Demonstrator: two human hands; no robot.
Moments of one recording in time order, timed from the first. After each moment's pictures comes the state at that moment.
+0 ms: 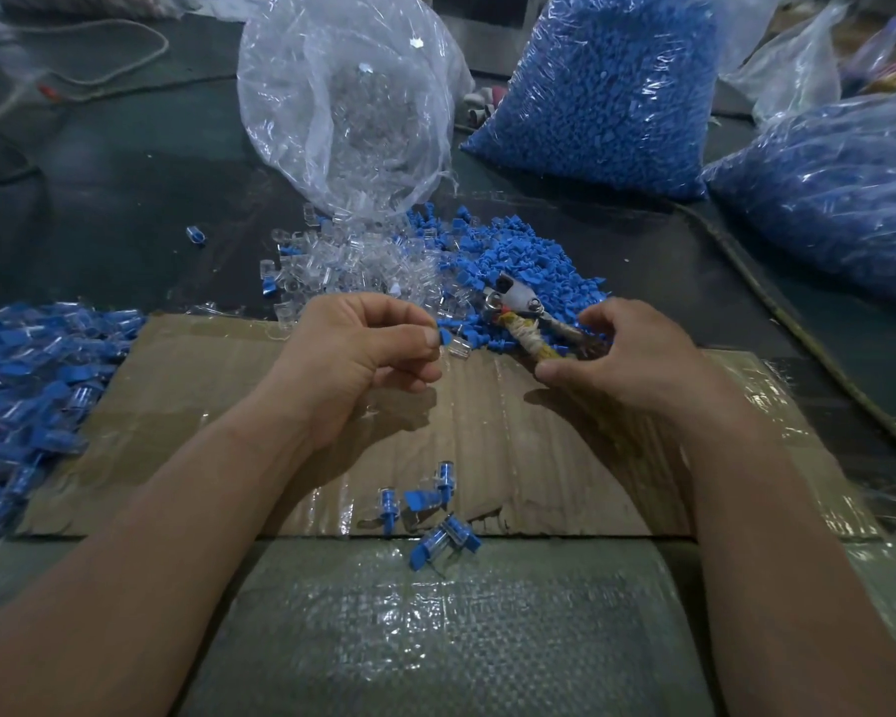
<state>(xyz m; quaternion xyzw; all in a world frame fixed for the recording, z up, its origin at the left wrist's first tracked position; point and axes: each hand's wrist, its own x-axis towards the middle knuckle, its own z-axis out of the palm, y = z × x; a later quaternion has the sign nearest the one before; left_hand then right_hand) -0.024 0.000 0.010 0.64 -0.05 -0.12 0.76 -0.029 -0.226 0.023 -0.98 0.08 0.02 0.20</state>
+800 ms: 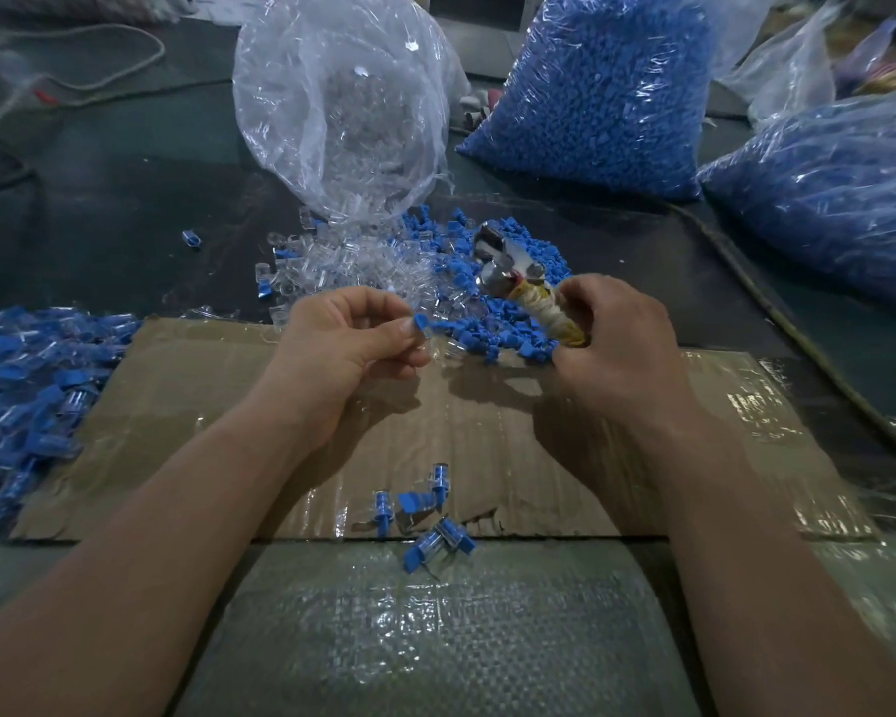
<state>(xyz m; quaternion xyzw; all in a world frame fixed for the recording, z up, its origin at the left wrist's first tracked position) -0.019 0.001 0.002 0.63 -0.04 -0.07 0.78 -0.036 -0.206 0.023 -0.96 -0.01 -0.17 0.22</state>
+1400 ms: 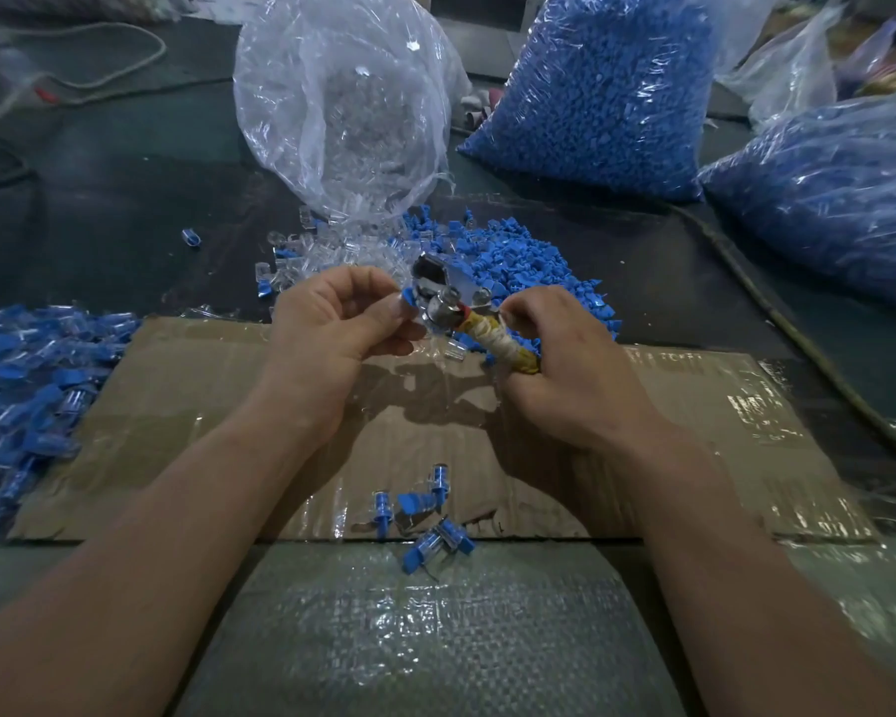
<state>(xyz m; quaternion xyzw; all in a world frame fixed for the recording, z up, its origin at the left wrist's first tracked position) -0.018 0.000 0.002 0.63 -0.10 0.03 0.77 -0.041 -0.184 0.015 -0.96 -0.10 -0.10 0.25</state>
